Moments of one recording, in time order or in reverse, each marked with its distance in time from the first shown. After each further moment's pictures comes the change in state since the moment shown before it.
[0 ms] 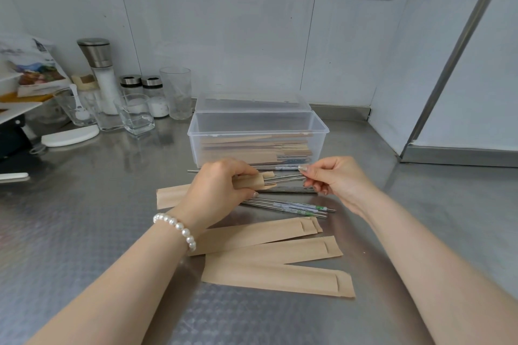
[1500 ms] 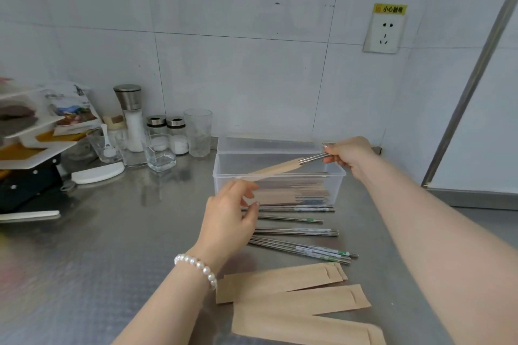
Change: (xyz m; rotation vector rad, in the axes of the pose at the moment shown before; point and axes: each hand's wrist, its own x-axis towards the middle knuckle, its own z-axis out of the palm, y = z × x) left_hand 0.008 -0.018 -0.012 -0.098 0.233 0.001; right_hand 0.103 -0.076 -0.010 -0.159 0.300 0.106
